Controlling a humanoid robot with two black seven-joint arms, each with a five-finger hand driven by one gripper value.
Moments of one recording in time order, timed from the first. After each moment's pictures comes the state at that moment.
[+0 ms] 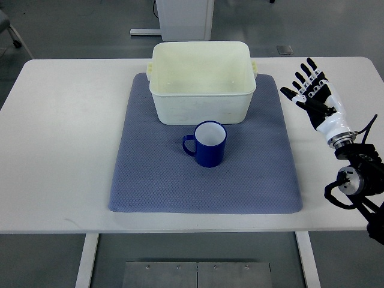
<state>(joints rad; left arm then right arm) -0.06 0.00 -0.10 -0.15 0.08 0.06 -0.04 0.57 -0.31 0.80 0.93 -0.39 0.07 0.51</state>
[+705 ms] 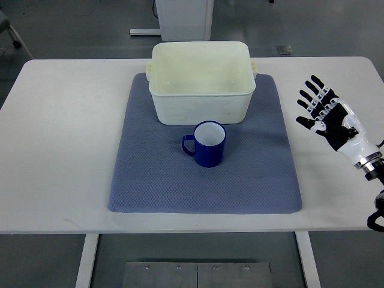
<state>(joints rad) -0.06 0.00 -0.10 -0.15 0.08 0.06 -0.04 0.47 -0.53 0.66 1.08 -0.40 0.29 0.61</state>
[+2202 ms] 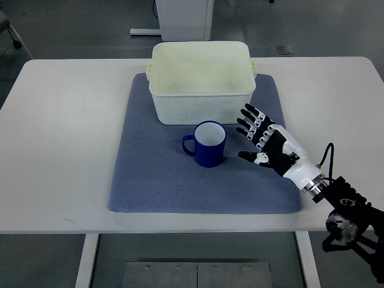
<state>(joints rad) -0.06 0.00 -0.10 -0.15 0.08 0.06 -0.04 0.45 -0.35 0.57 1.15 -0.53 0.23 0.61</state>
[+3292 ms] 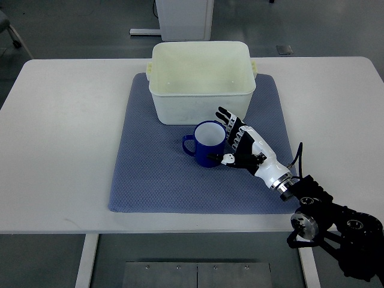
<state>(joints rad) -0.06 0.00 -0.10 -0.15 0.08 0.06 -0.04 0.54 -0.20 0.45 1.04 -0.55 0.05 0.61</state>
